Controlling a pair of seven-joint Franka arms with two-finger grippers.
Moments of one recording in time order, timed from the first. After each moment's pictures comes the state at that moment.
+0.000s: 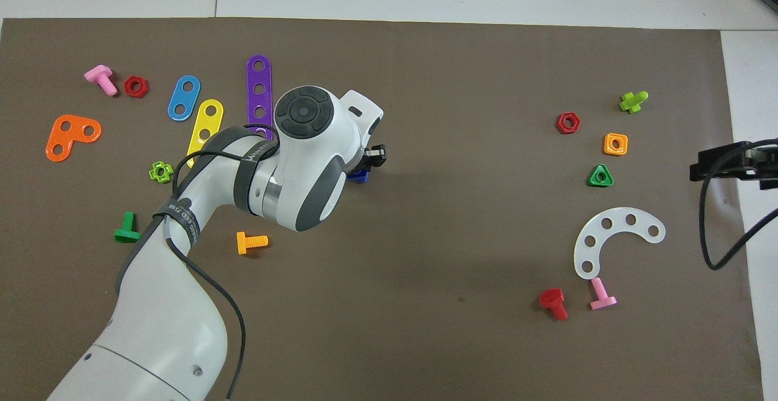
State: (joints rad) left arm -0.60 0.49 0.04 -1.68 -0.16 2.20 -0.56; right arm -0.01 -0.06 -0.06 -1.64 0.01 1.57 0.07
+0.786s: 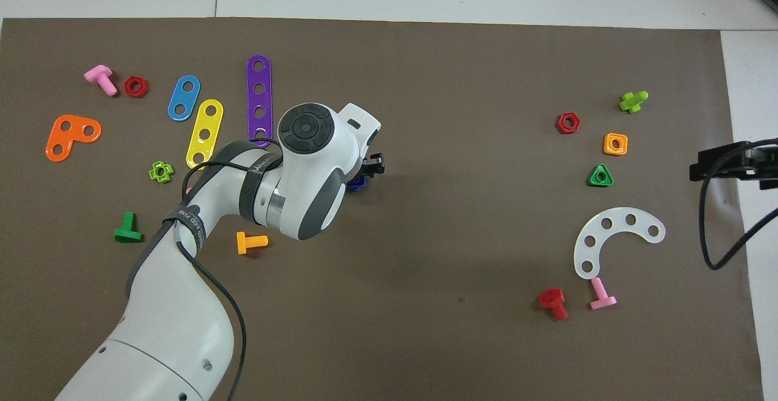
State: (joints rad) left arm -0.61 0.49 0.05 -1.69 -0.16 2.24 -0.56; right arm -0.01 -0.06 -0.06 -1.64 0.01 1.57 0.07
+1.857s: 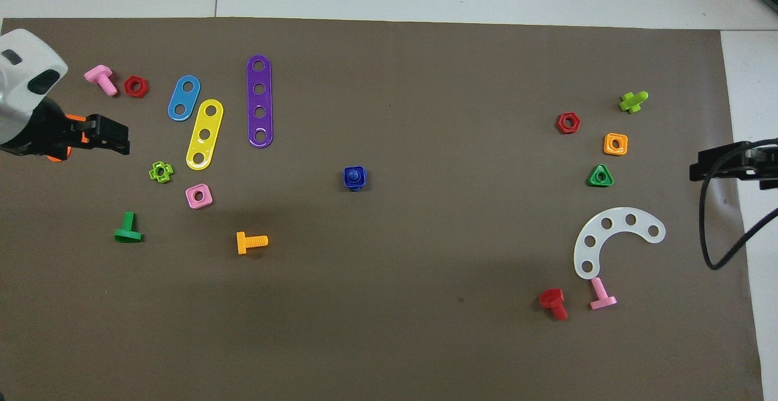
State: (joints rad) left arm -0.09 0.08 0.08 -1.68 -0.02 1.72 -0.01; right arm -0.01 -0.06 -0.06 -1.64 0.01 1.57 0.07
